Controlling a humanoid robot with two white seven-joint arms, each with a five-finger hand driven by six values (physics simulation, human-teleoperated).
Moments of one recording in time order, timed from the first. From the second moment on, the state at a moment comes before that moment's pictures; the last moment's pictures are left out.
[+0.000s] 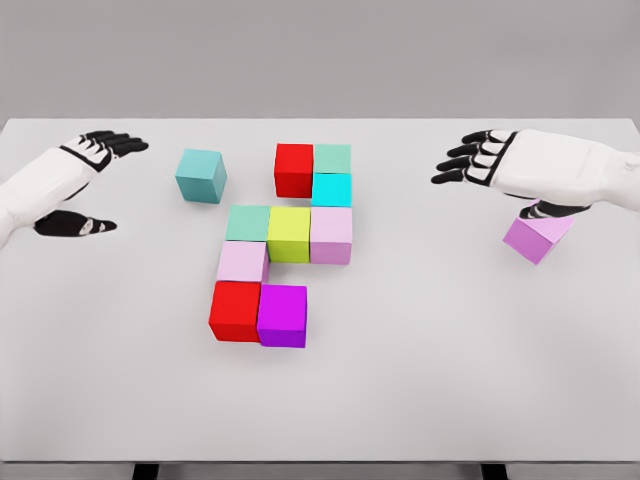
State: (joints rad) left arm -0.19 0.70 -0.05 -1.51 -0.40 -0.61 -0.29; right arm -0.54 -0.95 0.38 -1.75 0.33 -0.61 0.61
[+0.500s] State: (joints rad) left arm -0.41 0.71 -0.12 -1.40 -0.21 -0.61 -0.49; right arm -0.56 -1.04 0.33 -1.46 0.48 -0.61 0.61
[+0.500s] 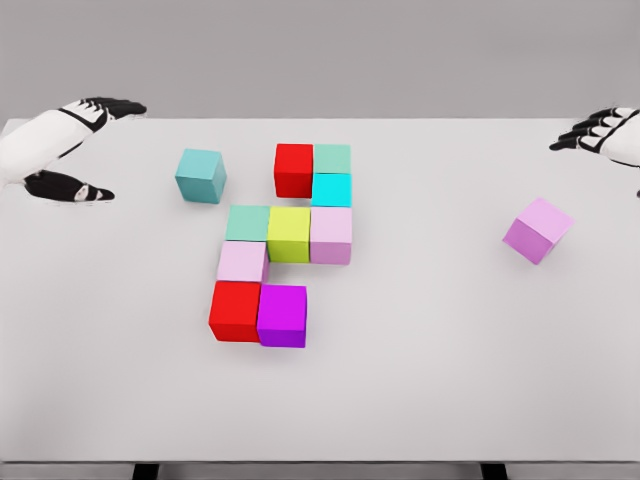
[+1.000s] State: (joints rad) left arm -0.71 0.62 -0.38 -1.04 -0.01 -0.39 -0.61; right arm -0.59 -0.96 0.48 -1.42 0.57 -0.61 0.61
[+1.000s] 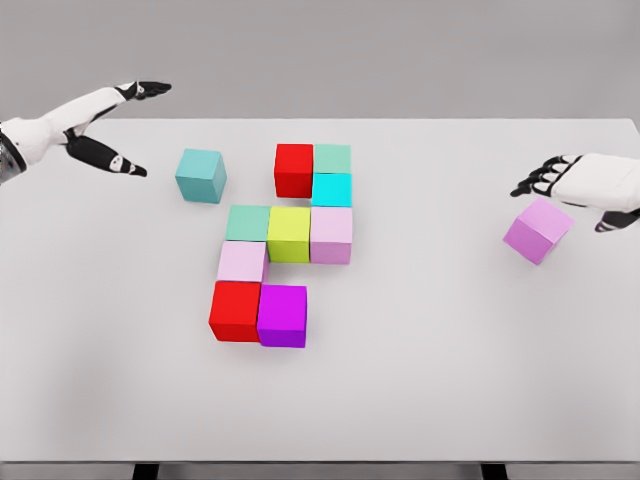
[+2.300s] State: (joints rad) left arm -0.83 0.43 -0.48 -0.74 -0.12 -0.29 -0.61; right arm -0.60 -0.87 0.48 -1.50 0.57 -0.62 0.61
